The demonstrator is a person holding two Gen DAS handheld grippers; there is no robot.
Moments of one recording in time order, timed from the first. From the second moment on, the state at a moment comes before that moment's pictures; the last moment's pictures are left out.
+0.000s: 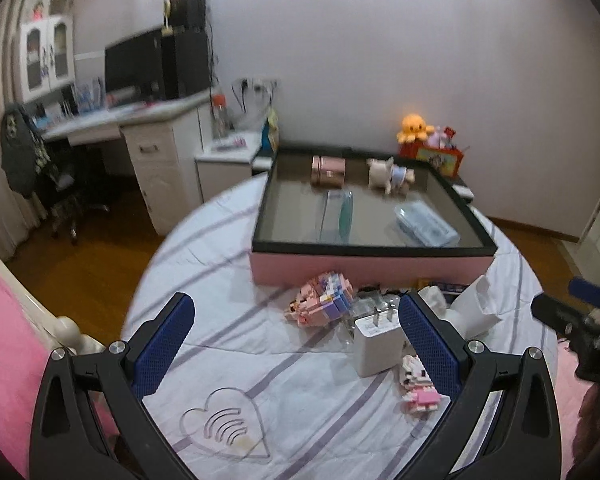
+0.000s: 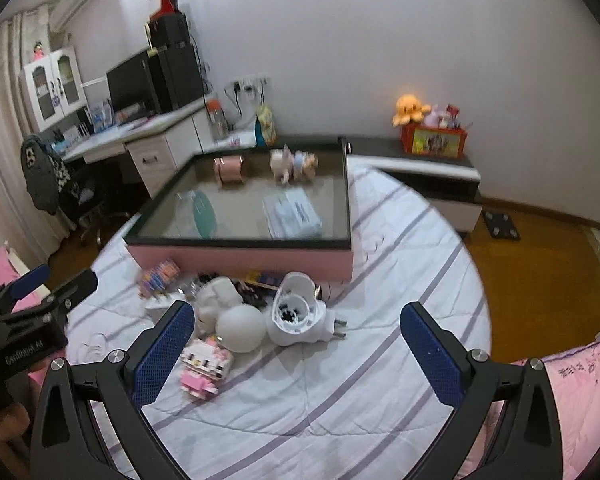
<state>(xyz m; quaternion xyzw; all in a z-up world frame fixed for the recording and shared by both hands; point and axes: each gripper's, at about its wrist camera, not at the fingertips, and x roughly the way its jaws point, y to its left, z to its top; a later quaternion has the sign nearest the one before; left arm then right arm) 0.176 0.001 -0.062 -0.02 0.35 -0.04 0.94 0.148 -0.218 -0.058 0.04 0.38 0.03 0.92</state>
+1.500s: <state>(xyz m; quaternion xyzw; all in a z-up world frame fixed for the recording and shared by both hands) 0.241 0.025 -0.141 -0.02 0.45 -0.05 0.89 0.209 -0.230 -0.140 0.06 0.46 0.05 0.88</state>
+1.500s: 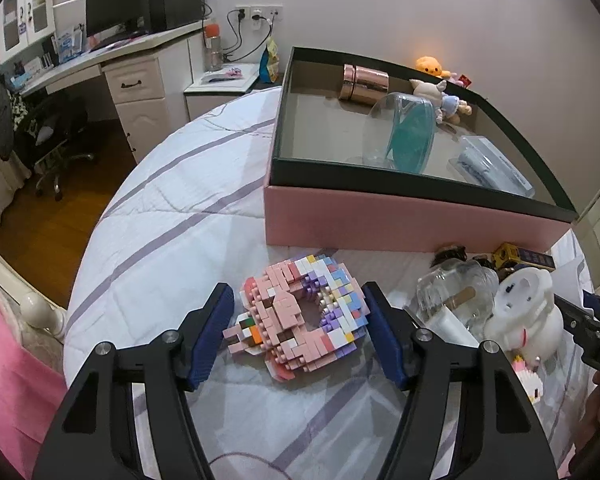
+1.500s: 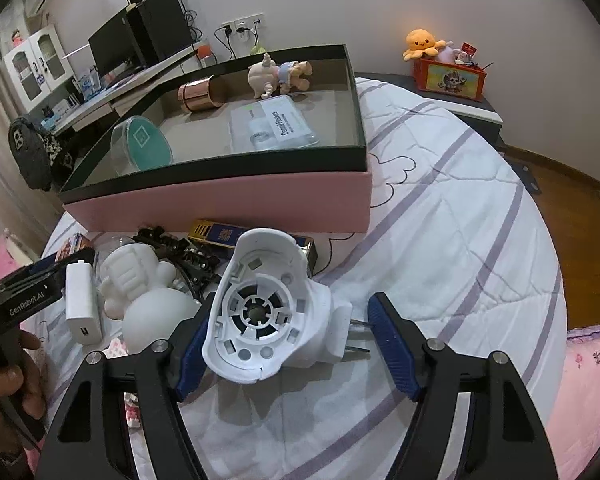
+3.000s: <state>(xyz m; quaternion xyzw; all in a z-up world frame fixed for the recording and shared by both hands) 0.421 -0.046 -0.063 0.02 0.40 -0.11 0.91 0.408 -0.209 -0.079 0.04 0.45 0.08 0.89</state>
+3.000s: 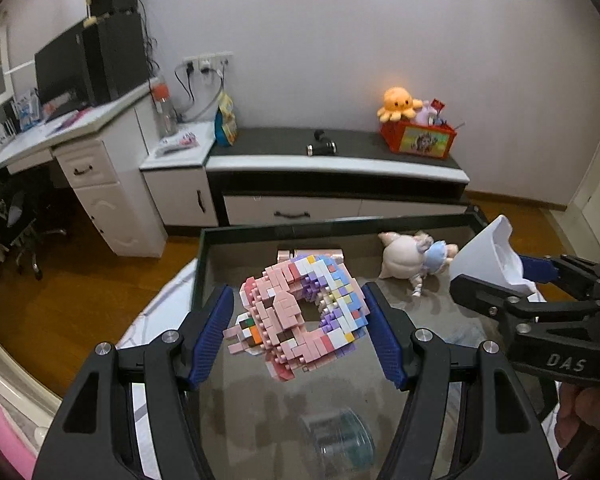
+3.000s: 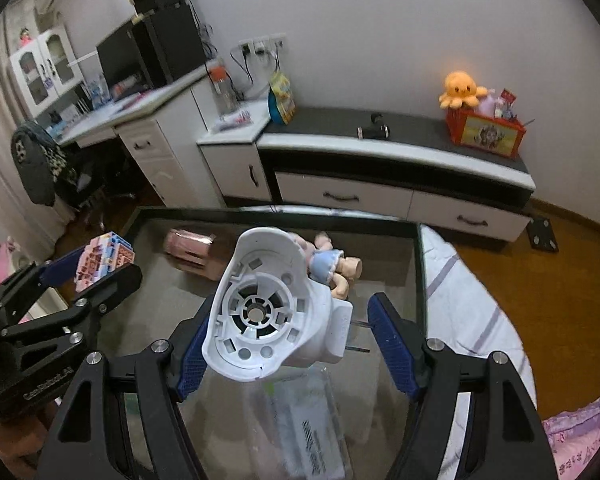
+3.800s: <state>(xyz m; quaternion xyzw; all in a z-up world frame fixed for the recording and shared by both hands) 0.404 -0.036 -0.050 0.01 0.38 -0.09 0.92 0.412 -0.212 -0.091 0.04 0.49 0.05 0.87</state>
